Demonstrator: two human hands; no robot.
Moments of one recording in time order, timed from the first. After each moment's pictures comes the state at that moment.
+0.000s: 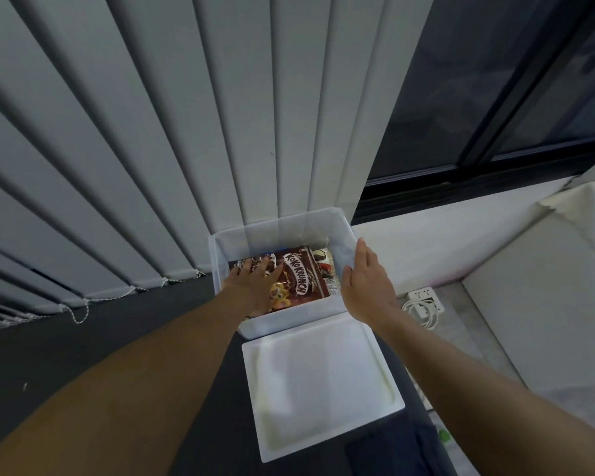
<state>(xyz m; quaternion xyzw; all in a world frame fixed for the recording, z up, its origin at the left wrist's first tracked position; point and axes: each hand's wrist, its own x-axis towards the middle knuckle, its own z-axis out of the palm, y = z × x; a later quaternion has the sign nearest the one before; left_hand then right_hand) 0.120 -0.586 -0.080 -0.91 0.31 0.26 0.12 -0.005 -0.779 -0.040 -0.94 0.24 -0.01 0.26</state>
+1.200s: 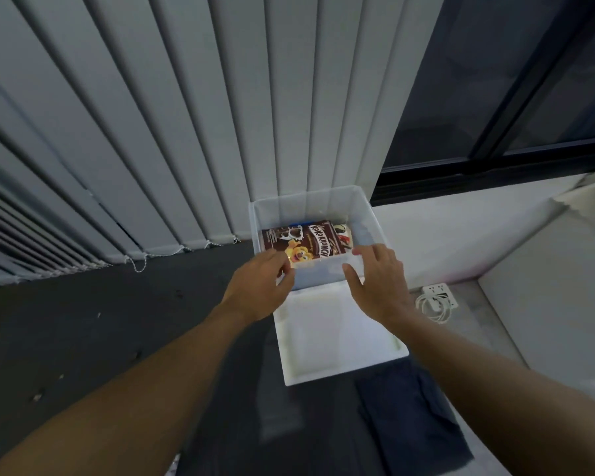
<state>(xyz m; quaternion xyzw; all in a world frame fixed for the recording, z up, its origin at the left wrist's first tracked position) -0.011 -0.508 -0.001 -0.93 0.28 0.03 -0.24 -0.083 -0.741 -0.035 -0.97 0.12 -0.14 0.19</state>
